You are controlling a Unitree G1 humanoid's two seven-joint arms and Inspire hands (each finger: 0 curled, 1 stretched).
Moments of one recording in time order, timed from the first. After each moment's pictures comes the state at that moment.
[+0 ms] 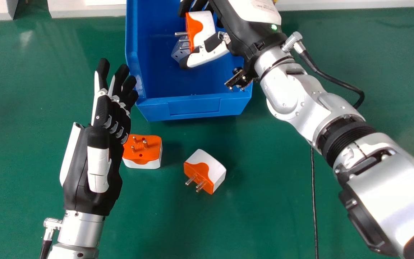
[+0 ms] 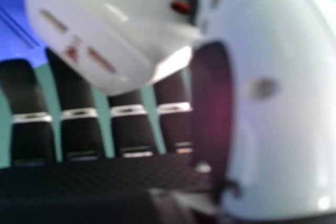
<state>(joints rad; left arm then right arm) 0.04 0.09 0.13 0.38 -0.33 -0.80 -0.50 -1.15 -0.08 0.37 1.32 -0.64 -0.44 -0.42</state>
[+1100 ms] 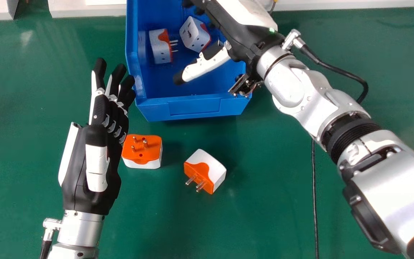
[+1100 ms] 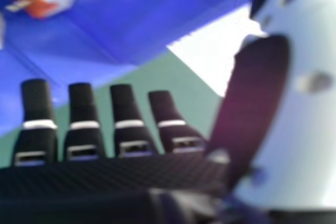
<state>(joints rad) 0.04 0.09 0.13 0.38 -0.33 -0.80 -0.49 -1.14 -0.12 0.34 1.28 -0.55 -0.50 -0.17</state>
